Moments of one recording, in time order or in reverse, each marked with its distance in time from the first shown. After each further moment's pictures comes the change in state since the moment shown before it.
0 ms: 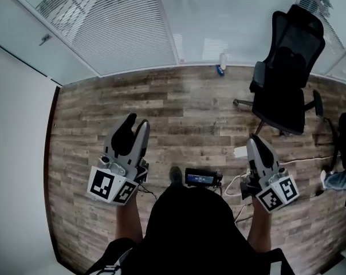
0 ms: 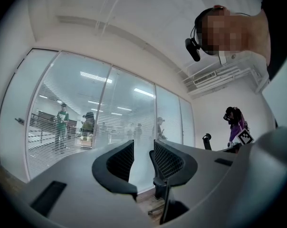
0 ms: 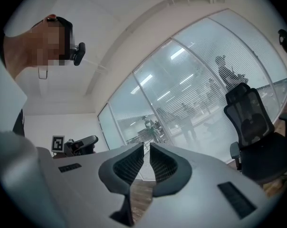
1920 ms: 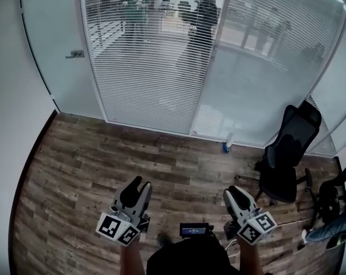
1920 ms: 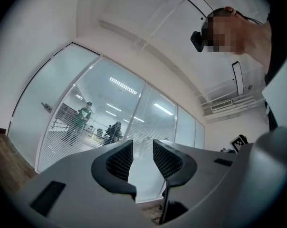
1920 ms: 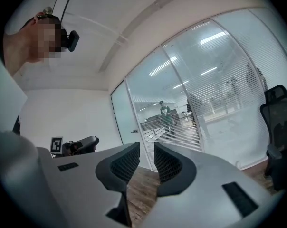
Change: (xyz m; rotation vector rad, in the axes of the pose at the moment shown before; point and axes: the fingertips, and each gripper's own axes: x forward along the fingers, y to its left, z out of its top) left arm -0.159 0.283 -0.014 -0.244 -0.174 0.088; right arm 0.235 0.219 -0.103 -0.198 0.168 0.091
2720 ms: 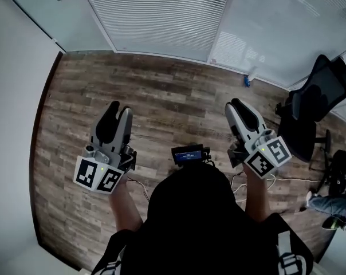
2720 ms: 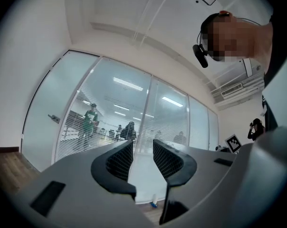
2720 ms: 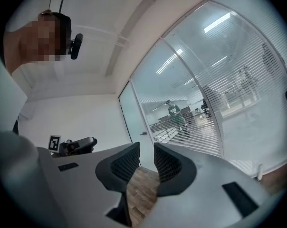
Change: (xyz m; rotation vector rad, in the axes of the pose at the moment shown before) left arm 0.050 0.056 0.033 0.124 0.051 0.132; right arm 0.124 -0.033 0.030 0.037 -0.010 0.188
